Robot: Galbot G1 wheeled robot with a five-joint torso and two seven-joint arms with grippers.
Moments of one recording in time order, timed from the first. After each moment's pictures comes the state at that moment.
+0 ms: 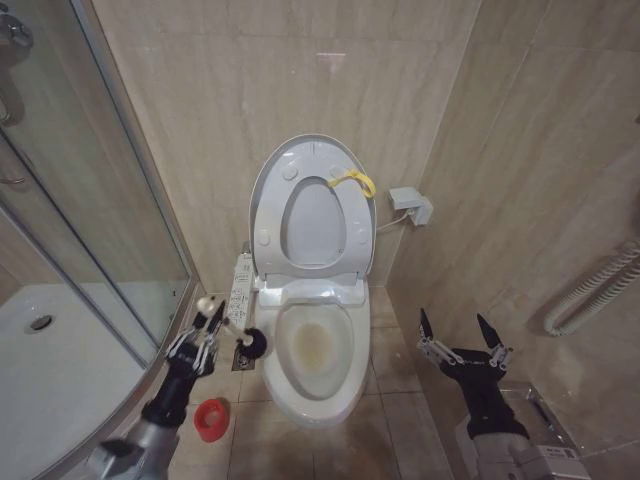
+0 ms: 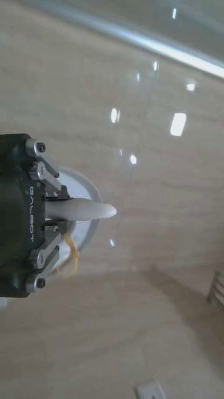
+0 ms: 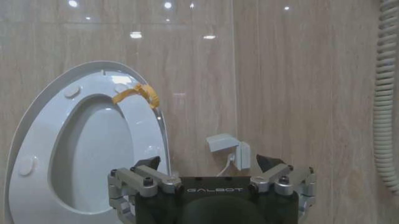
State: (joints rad) left arm 1.62 -1.16 -0.56 -2.08 -0.51 -0.64 0.29; right arm -1.84 1.45 0.56 2.50 0.14 0.03 0.21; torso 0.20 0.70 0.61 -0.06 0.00
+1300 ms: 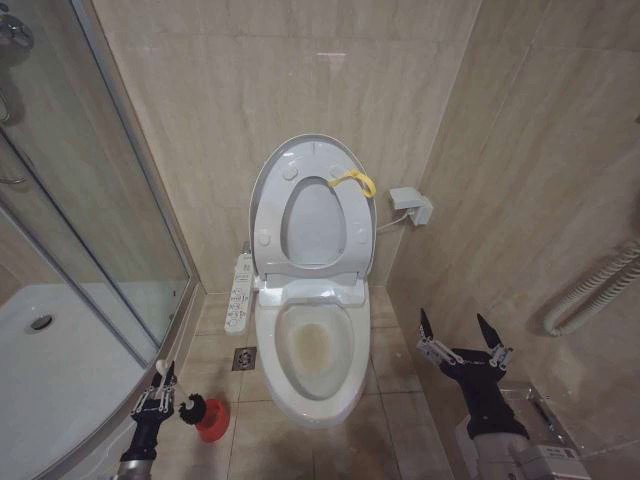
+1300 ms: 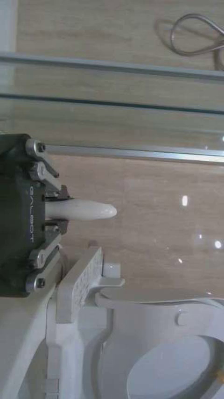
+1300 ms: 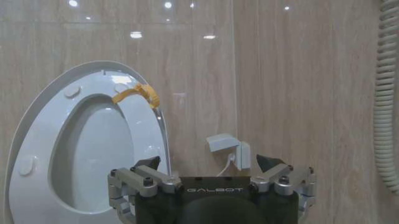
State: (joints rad) left arm 1.33 -1.24 -0.60 -1.22 -0.54 -0.82 0.31; right arm -1.84 1.45 0.56 2.50 0.14 0.03 0.21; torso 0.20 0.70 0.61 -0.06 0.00
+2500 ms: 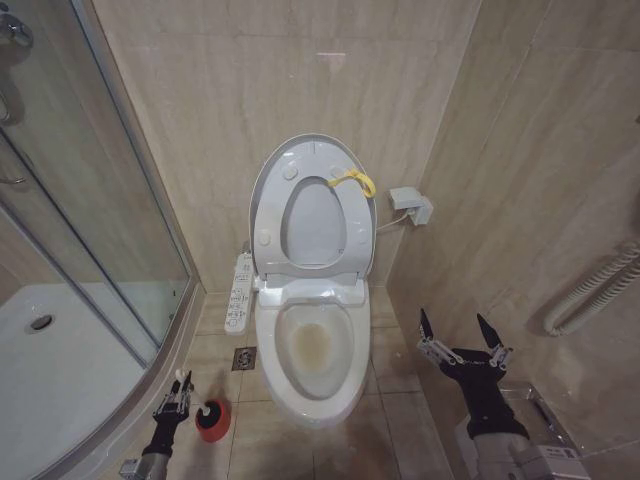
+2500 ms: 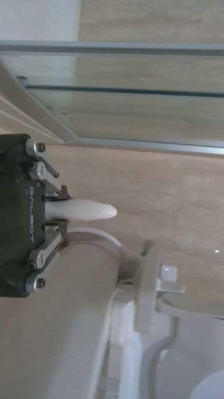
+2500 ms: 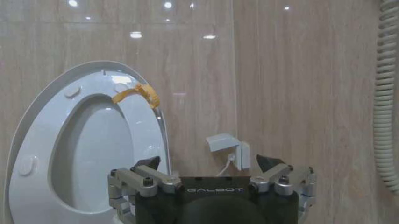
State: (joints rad) left arm 1.13 -1.24 -0.49 -0.83 -0.61 -0.82 0.43; right arm -1.84 1.45 0.56 2.50 0.14 0.03 0.21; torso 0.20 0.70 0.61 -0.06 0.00
